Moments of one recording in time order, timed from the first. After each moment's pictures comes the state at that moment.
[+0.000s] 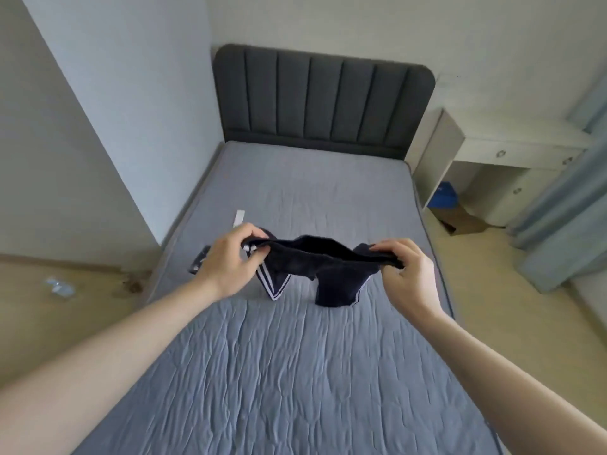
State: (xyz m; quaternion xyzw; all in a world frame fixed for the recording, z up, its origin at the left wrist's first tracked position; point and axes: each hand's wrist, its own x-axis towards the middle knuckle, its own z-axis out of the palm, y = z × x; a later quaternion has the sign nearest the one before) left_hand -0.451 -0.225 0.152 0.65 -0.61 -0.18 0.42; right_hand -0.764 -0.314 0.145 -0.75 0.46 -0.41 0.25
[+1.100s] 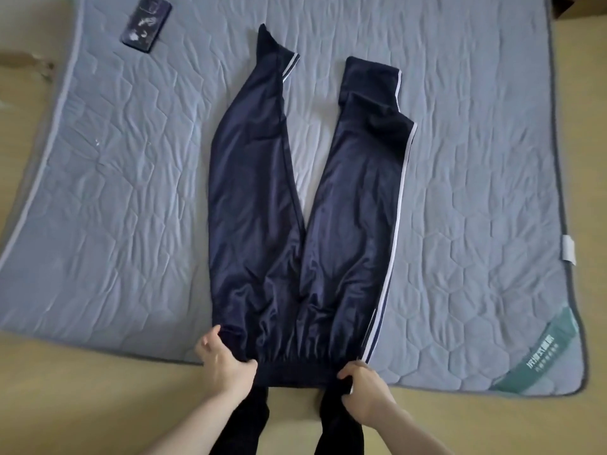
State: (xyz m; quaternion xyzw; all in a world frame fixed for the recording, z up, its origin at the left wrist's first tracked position) left_hand -0.604 0.090 -0.402 0.90 -0.12 -0.39 0.11; right_hand -0.858 0.014 -0.399 -0.61 0.54 0.33 0.47
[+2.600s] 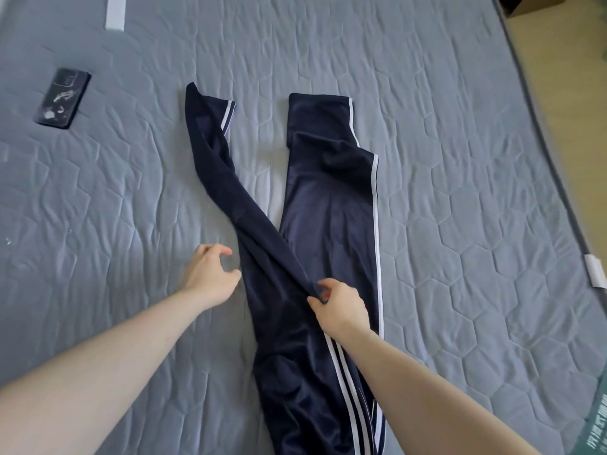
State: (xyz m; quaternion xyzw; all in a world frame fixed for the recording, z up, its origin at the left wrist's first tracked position) left_hand -0.530 -0.239 -0.445 0.84 -0.42 -0.35 0.03; right_hand -0.782 -0.241 -0.460 -0.57 0.69 0.04 0.45
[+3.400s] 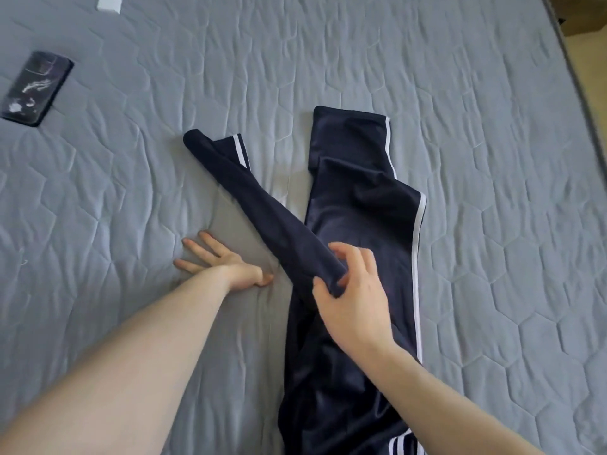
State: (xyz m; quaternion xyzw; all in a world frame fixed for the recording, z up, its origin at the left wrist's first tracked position) left_hand -0.520 -0.373 -0.529 0.89 -0.21 -0.39 -0.14; right_hand -0.723 -0.344 -0.452 -0.65 0.62 -0.19 0.38
